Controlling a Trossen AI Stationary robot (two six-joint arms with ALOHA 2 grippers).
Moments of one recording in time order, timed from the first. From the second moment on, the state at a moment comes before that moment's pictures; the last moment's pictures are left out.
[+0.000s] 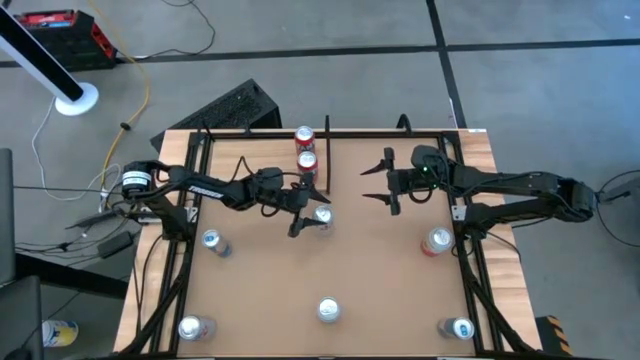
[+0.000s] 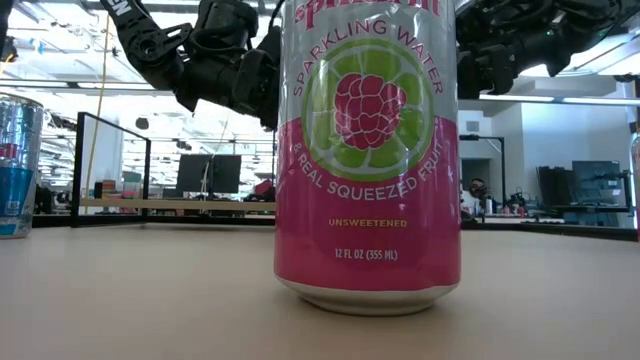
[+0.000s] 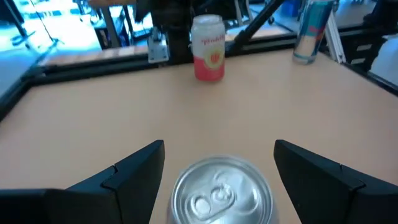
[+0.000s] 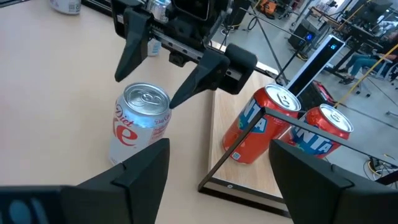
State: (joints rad) left arm 0.19 1.64 0.72 0.73 0.33 0.15; right arm -0.35 1.04 0.58 0.15 -0.29 -0.52
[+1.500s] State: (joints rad) left arm 0.15 1.64 0.72 0.78 0.18 0.15; right arm -0.35 1.04 0.58 0.15 -0.29 -0.52
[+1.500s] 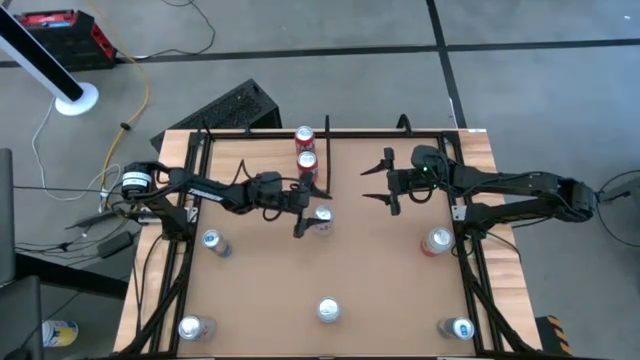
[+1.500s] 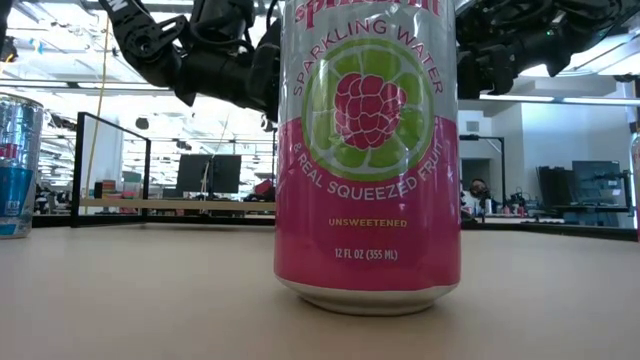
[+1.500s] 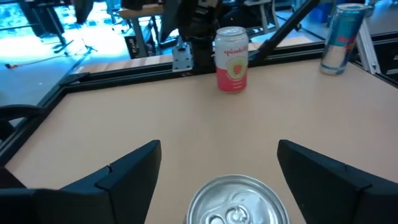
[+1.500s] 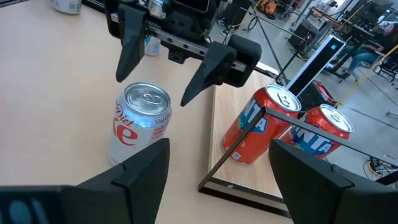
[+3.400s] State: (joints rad) left arm 0.12 1.64 0.72 0.59 0.12 0.04; right arm -0.35 1.04 0.58 0.14 -0.29 -0.52
